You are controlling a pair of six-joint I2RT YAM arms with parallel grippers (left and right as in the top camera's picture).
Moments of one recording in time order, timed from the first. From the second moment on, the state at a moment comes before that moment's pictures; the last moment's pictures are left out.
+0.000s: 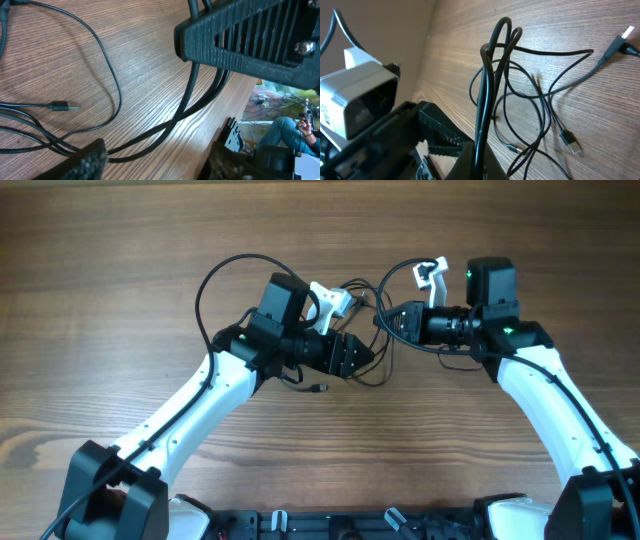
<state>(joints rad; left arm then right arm) -0.51 1.54 1.03 -0.38 0.68 -0.32 0.15 1.46 0.96 -0.33 -0.89 0.39</state>
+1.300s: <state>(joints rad) -0.57 1.65 1.03 -0.28 0.68 -0.29 0.15 1.46 0.96 -0.29 -0.97 0.65</state>
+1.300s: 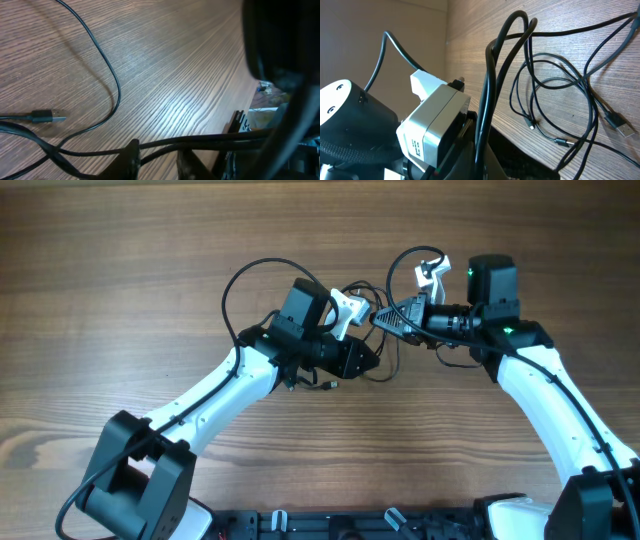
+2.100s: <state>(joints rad) -0.57 1.65 1.03 -0.32 0.64 -0.28 0.15 1.46 0.96 -0.29 -0.97 0.65</state>
